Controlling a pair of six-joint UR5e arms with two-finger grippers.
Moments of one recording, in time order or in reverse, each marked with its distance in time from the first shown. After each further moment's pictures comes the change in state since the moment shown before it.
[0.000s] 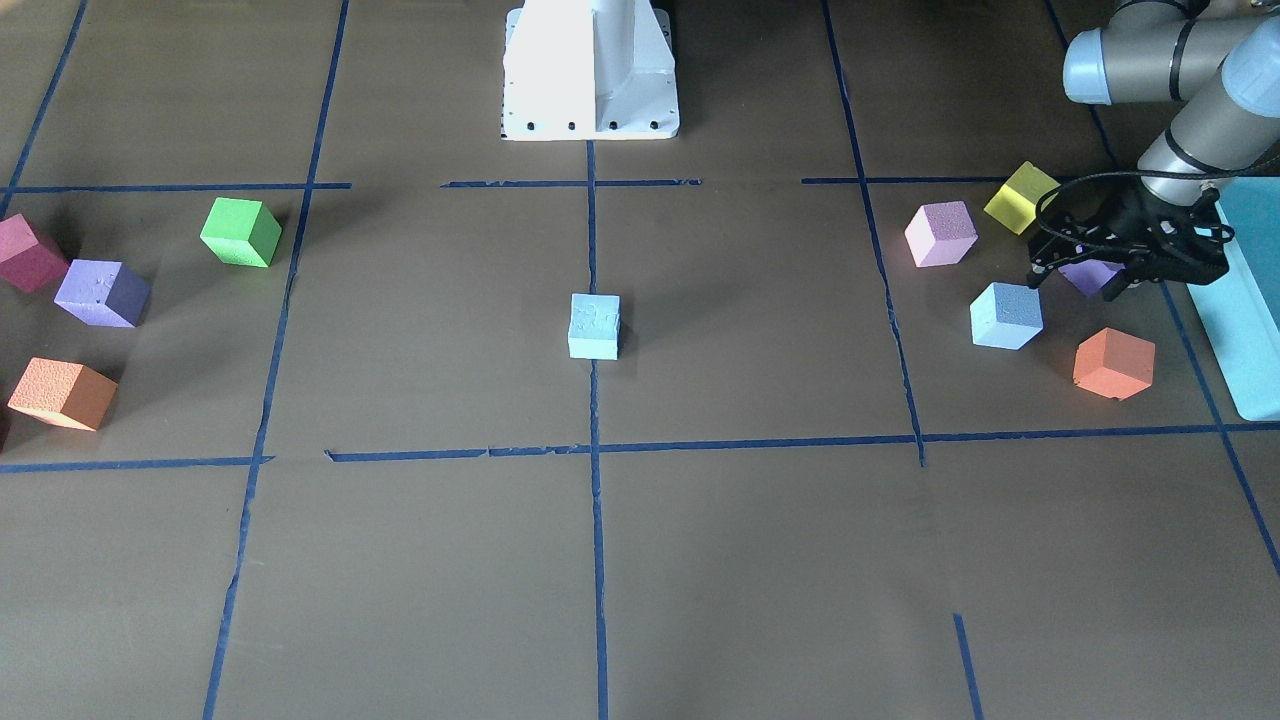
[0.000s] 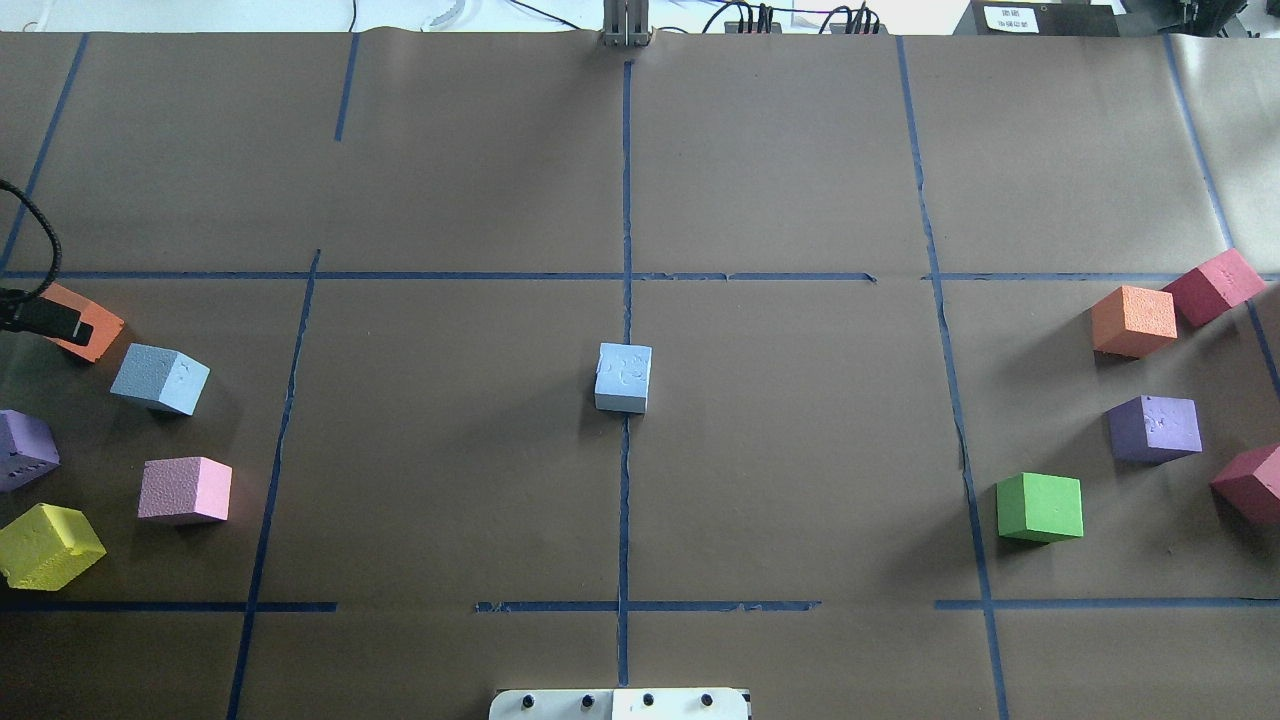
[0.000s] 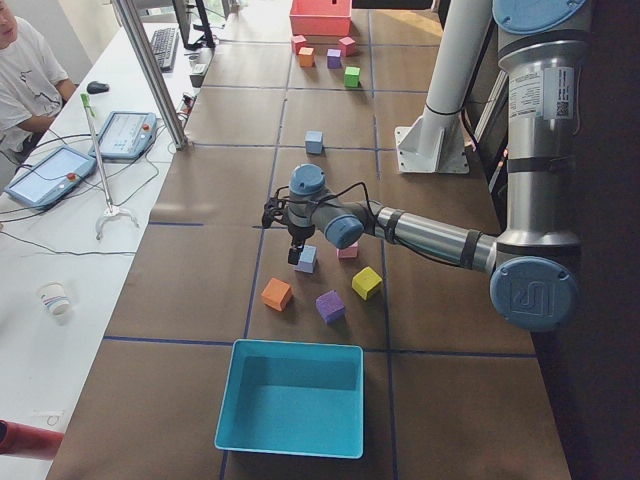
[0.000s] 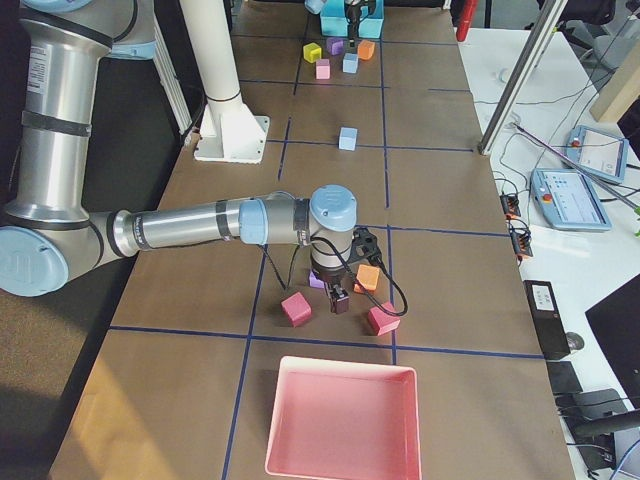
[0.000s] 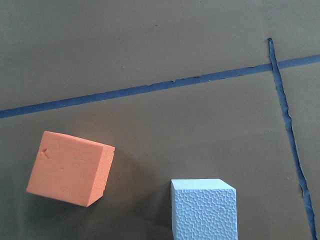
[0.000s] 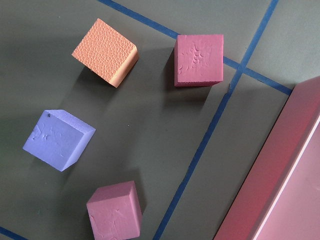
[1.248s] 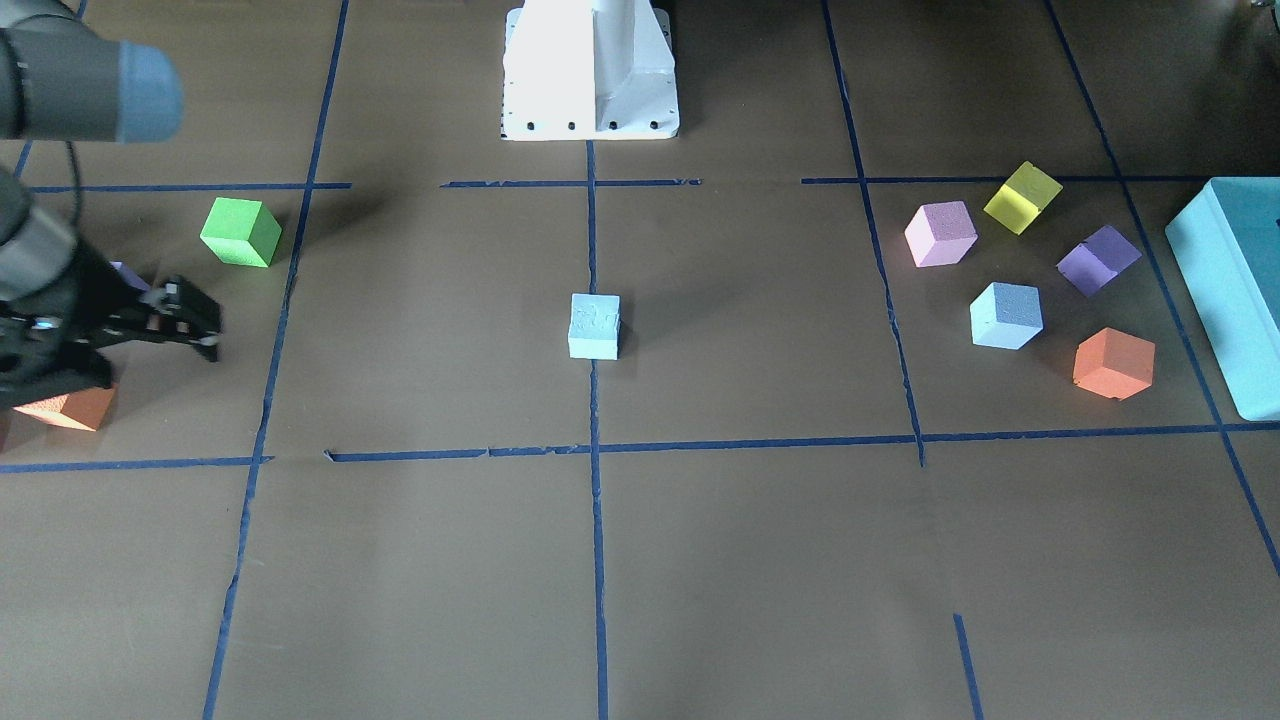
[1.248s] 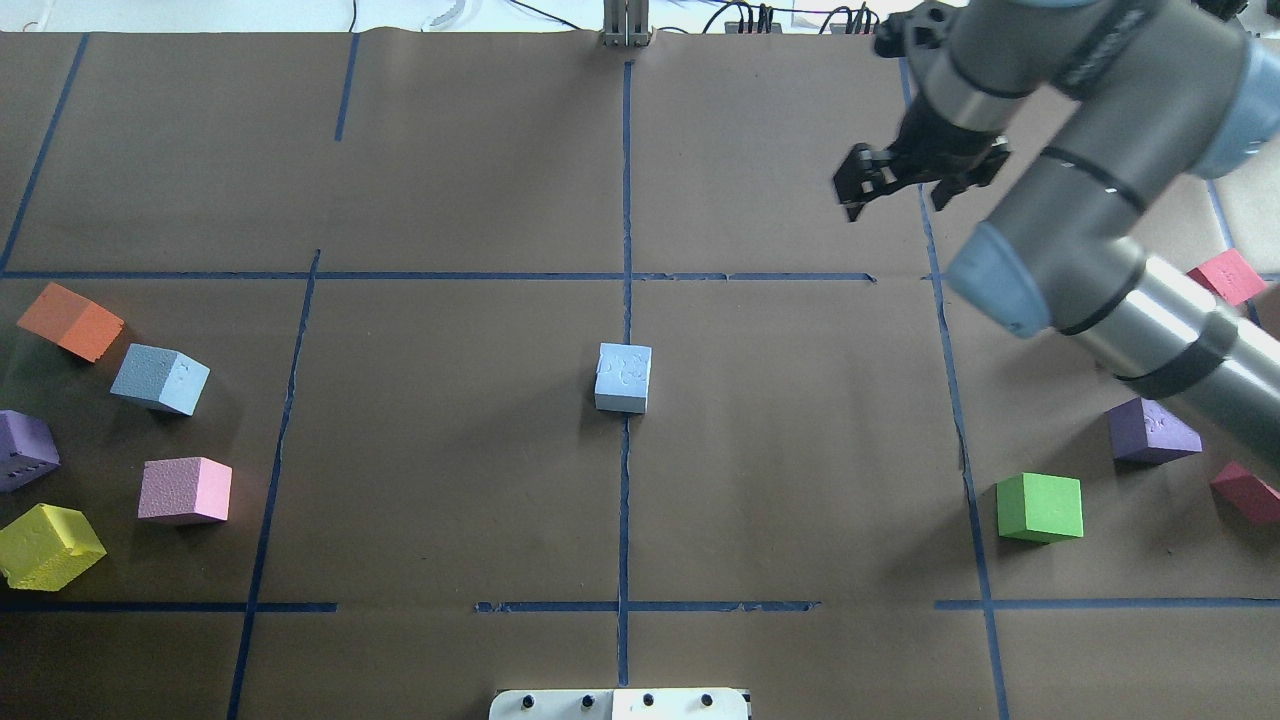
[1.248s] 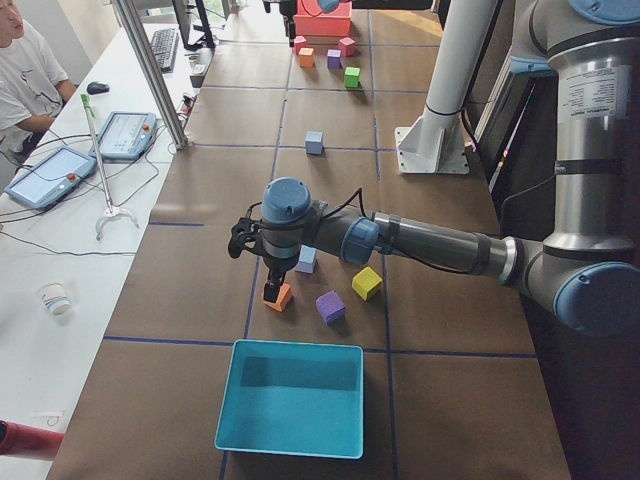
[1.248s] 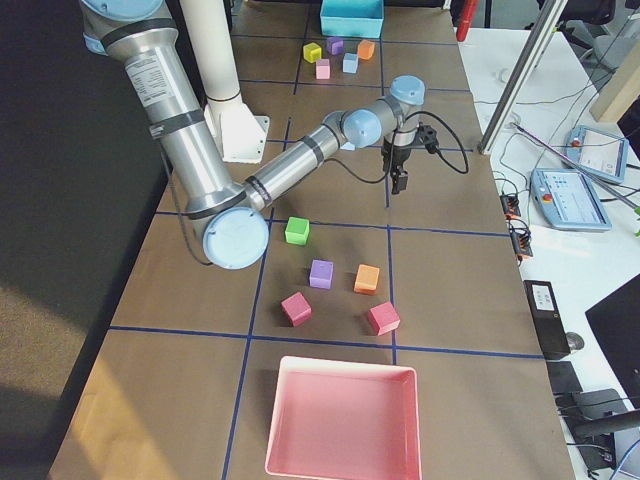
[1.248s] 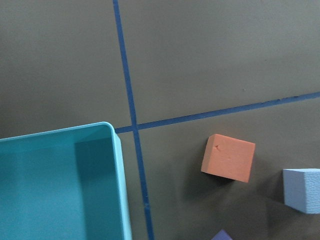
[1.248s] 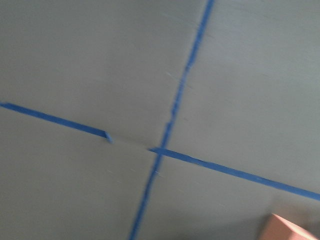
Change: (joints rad) left arm -0.479 0.015 -0.063 0.391 -0.244 0.543; right arm -0.345 0.484 -0.097 -0.012 -0.048 0.633
